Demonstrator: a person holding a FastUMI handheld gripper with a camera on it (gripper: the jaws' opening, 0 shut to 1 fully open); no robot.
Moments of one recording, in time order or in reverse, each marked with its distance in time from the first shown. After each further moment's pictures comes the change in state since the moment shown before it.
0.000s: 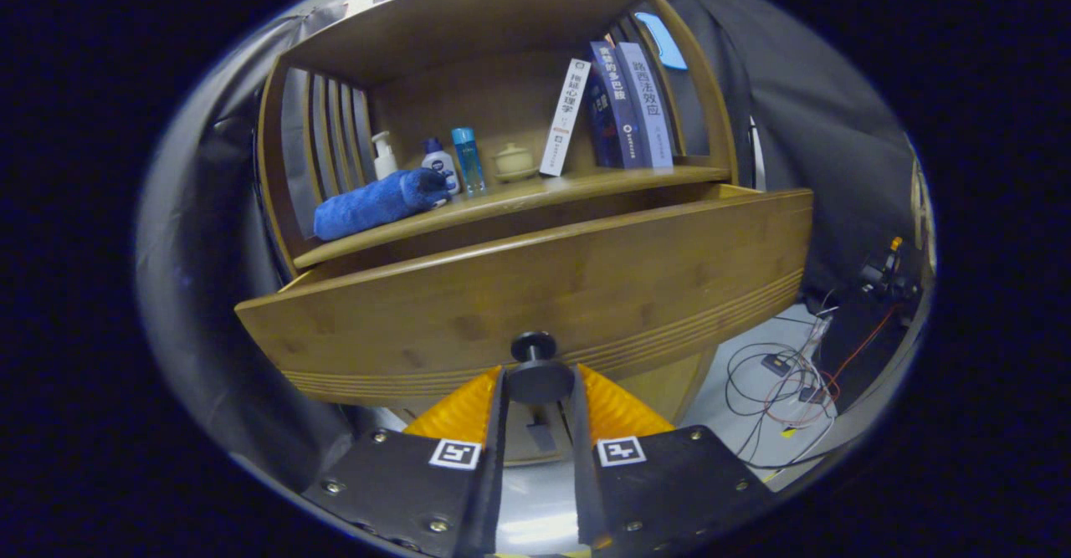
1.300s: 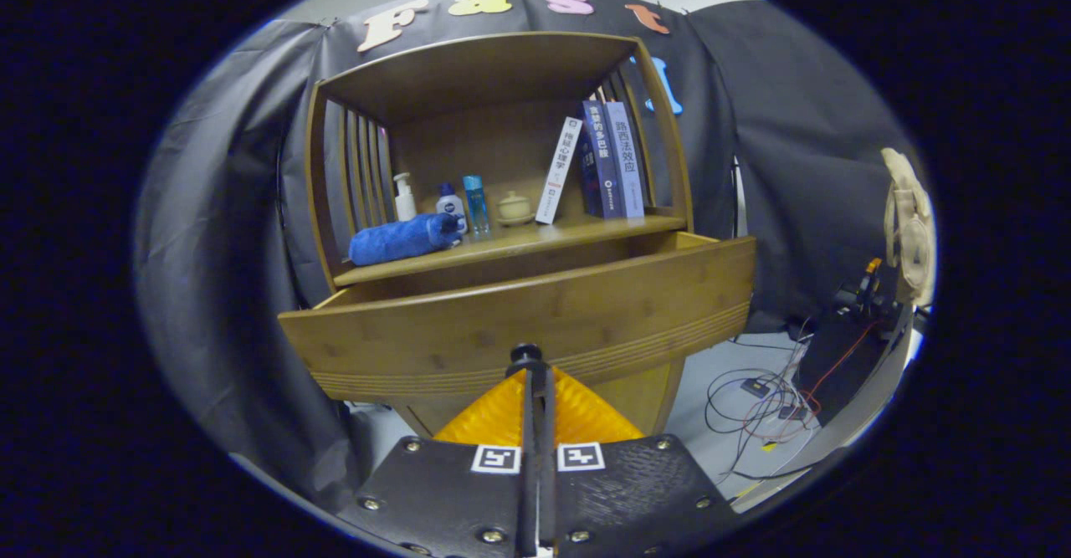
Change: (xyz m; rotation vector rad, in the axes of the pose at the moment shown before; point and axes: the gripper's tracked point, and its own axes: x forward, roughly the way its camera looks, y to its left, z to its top) arm -0.071 -0.008 0.034 -0.039 -0.151 -0.007
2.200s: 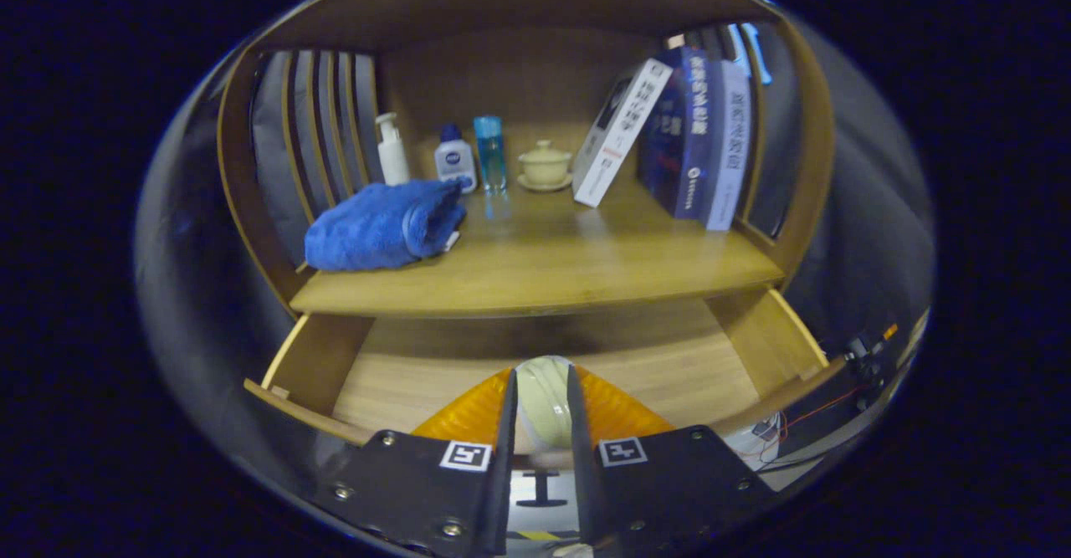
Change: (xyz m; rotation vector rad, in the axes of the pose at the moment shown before) arm 0.147 0.039 0.049 -0.160 0.455 0.098
